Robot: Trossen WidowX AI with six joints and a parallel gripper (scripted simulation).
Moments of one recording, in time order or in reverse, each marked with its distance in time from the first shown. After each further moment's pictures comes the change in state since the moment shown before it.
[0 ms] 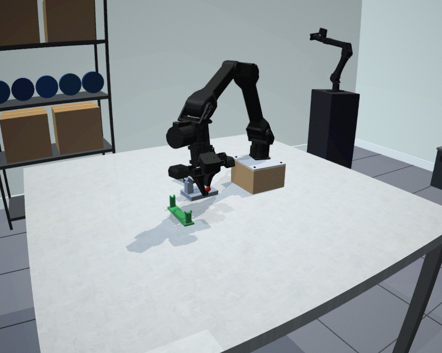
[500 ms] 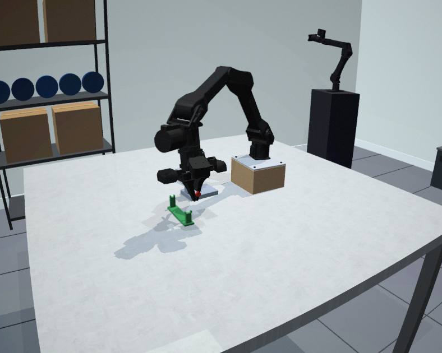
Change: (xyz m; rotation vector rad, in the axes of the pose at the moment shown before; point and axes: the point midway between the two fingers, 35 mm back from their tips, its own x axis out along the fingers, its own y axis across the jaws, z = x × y) arm 0.001 -0.040 0.016 0.028 -0.004 -0.009
